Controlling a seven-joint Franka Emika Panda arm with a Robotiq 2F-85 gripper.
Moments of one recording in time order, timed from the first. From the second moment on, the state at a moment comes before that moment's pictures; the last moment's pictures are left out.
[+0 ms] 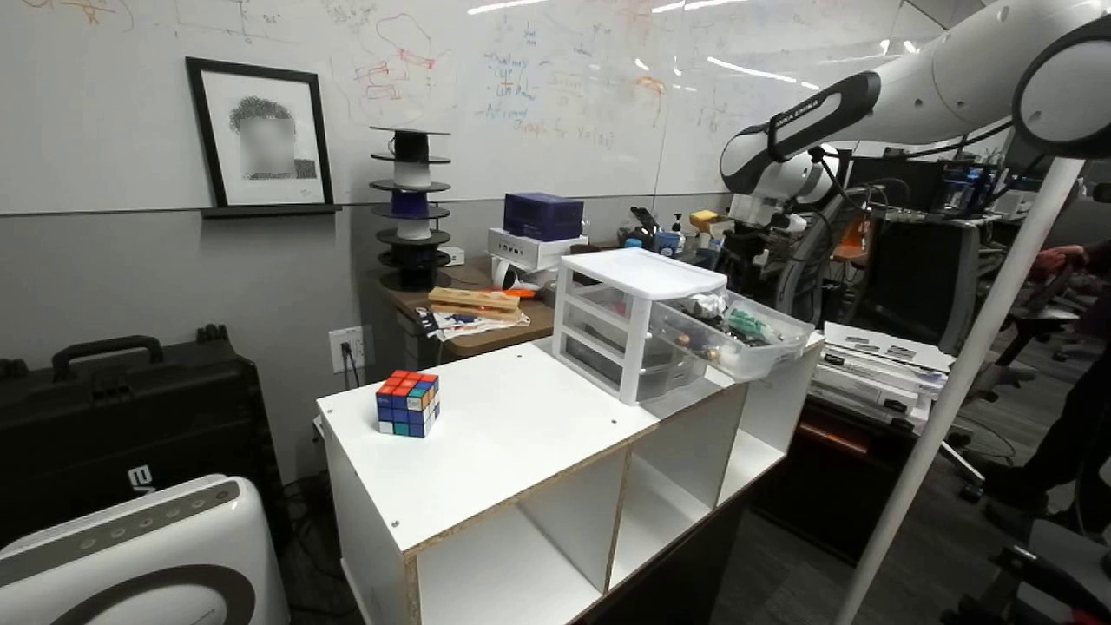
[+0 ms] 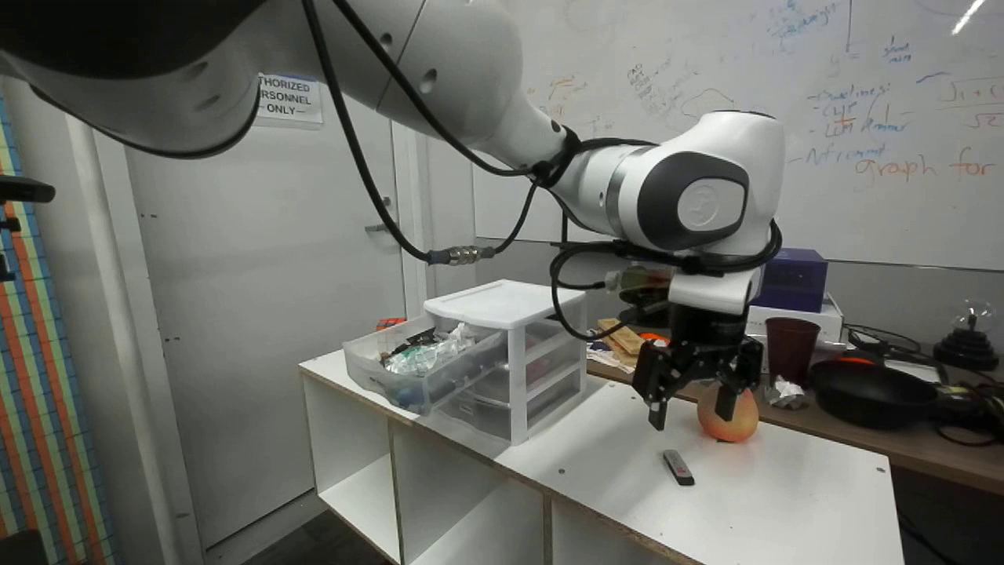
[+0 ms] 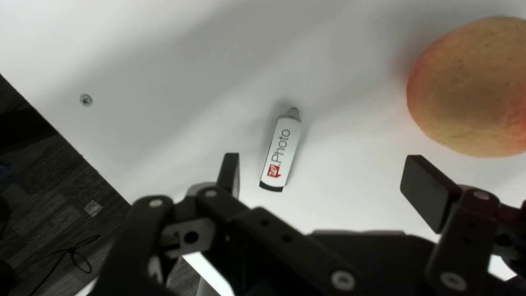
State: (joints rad) arm -0.28 0.96 -0.21 -1.09 0.28 2.03 1.69
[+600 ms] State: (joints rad) arm -0.30 1.04 -0.21 -0.99 0.25 1.89 1.71
